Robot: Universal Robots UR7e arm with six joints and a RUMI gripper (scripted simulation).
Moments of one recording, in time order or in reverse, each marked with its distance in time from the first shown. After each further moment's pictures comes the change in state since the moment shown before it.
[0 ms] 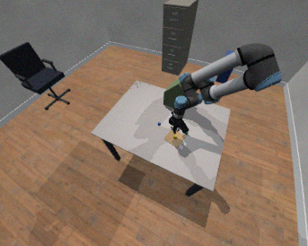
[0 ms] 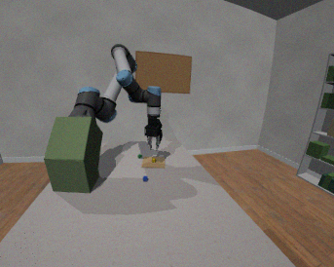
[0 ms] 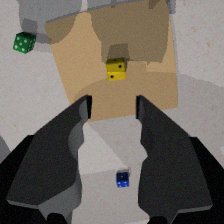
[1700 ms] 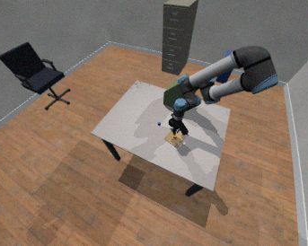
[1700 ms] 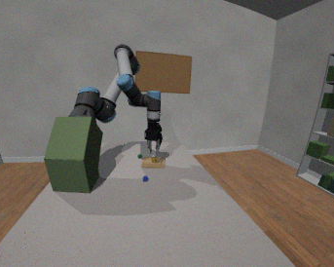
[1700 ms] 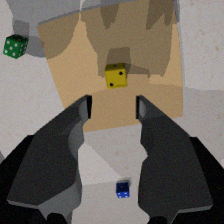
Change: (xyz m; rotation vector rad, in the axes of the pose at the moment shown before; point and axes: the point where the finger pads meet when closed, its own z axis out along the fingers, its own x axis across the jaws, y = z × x) arm 0.000 0.000 0.023 0.000 -0.001 0.000
